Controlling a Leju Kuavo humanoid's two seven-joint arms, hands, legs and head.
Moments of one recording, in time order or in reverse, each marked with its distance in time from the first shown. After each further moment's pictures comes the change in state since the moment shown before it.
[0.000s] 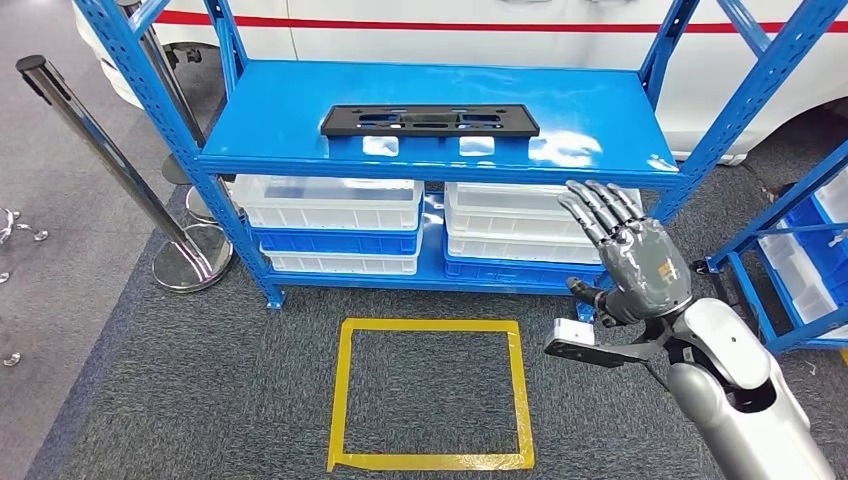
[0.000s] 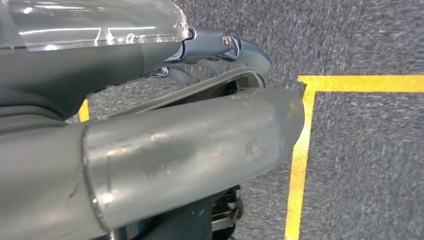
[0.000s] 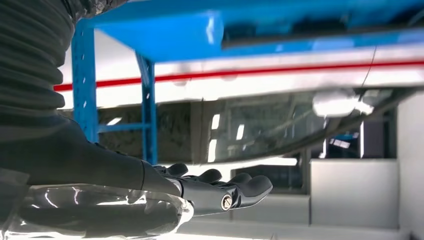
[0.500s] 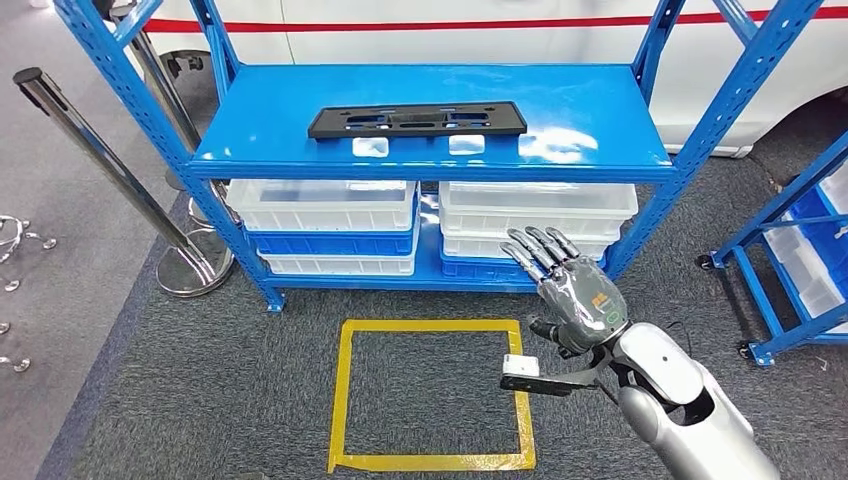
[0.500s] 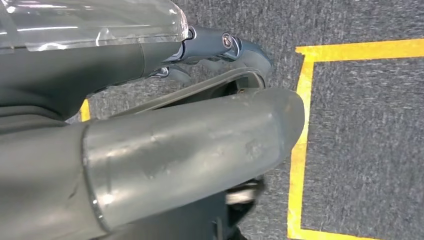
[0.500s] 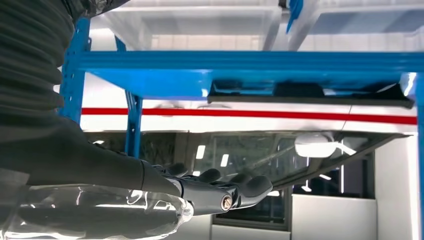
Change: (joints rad) left arm -0.008 -0.006 -0.008 0.000 0.008 -0.017 0.014; right arm 0.002 0.054 0.168 0.115 0.090 -0.031 0.026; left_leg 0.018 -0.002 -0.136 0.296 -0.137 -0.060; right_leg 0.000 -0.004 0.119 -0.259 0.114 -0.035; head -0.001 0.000
